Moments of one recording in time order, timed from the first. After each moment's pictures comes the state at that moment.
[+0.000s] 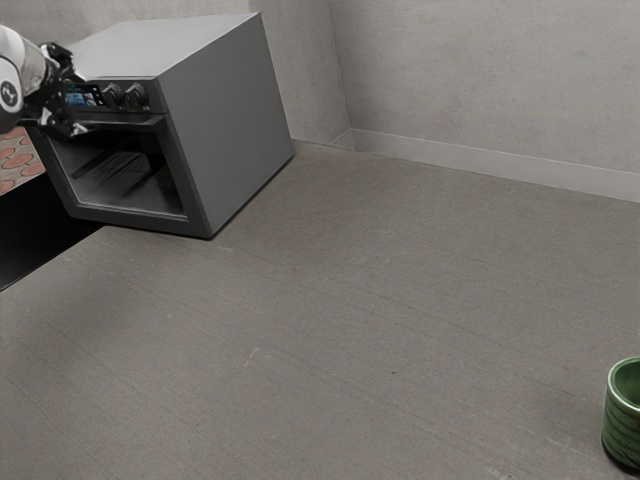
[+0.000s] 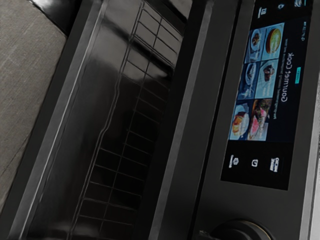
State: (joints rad) arm 0.77 0.45 -0.13 -1.04 0.00 2.30 -1.48
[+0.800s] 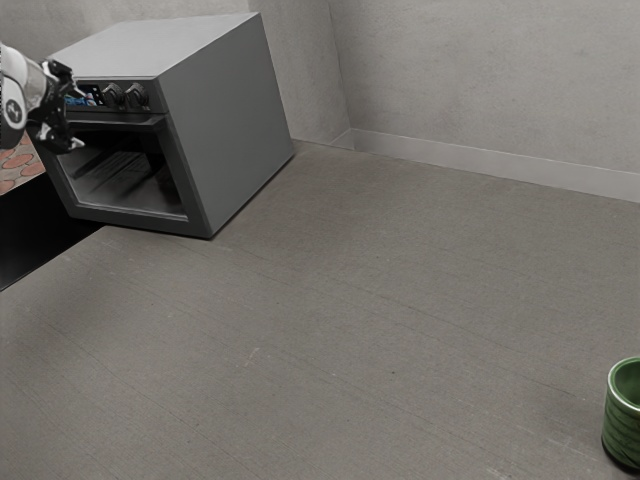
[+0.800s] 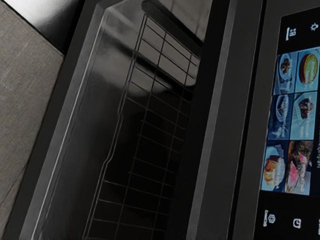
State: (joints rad) arm 0.79 0.52 -0.15 -1.01 0.00 2.34 -1.43
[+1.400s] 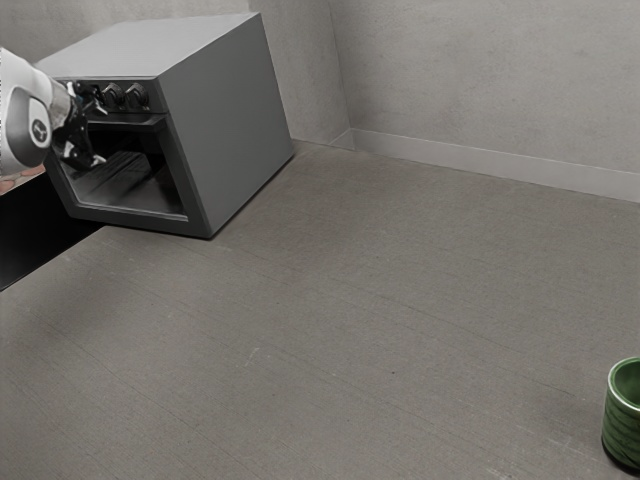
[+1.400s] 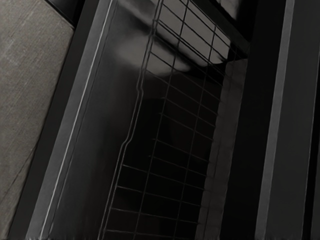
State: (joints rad) arm 0.78 0.57 -0.16 -1.04 0.00 2.39 -1.42
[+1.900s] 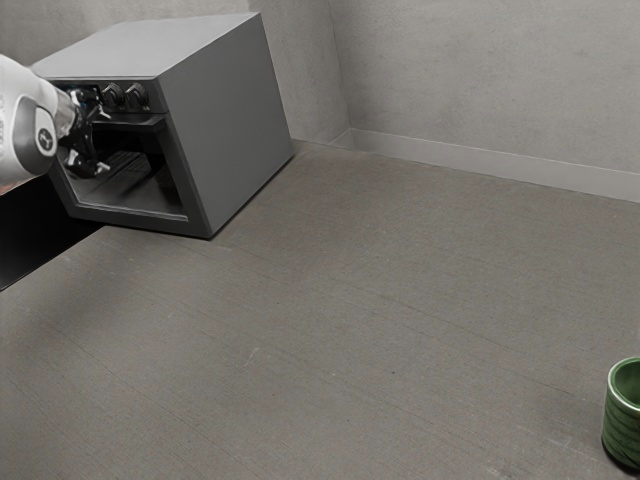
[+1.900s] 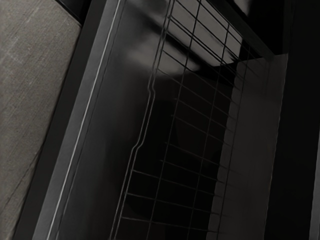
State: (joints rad) arm 0.78 0.59 -0.15 -1.04 0.00 2.41 -1.42
